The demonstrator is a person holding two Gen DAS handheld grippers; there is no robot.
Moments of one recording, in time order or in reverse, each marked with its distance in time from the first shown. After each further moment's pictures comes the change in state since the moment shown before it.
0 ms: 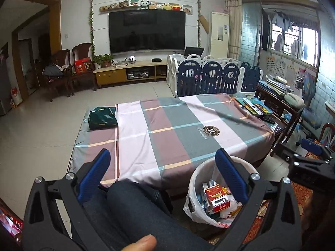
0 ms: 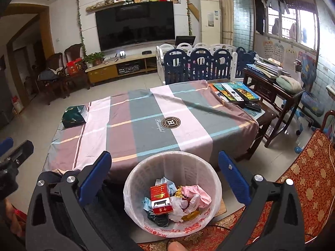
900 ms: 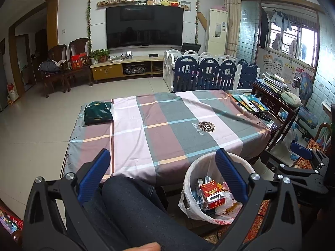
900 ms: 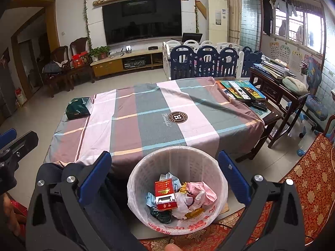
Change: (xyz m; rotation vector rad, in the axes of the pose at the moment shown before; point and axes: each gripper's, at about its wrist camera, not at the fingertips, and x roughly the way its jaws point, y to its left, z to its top) left arm 0.003 -0.002 -0.005 -0.008 0.038 -0.029; right arm 0.008 0.015 -0.009 -0.034 0.032 0.023
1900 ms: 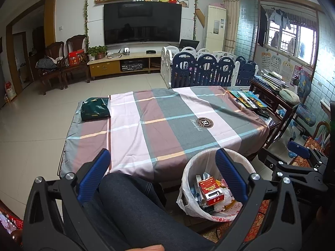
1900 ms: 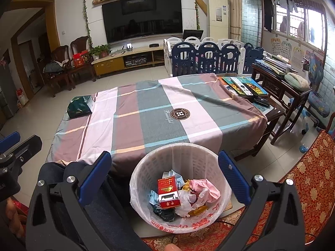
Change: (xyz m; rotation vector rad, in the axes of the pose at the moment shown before) left arm 0.006 -0.001 -0.003 0.003 0.026 -0.017; right arm 0.007 0.001 -0.004 0.011 0.018 0.013
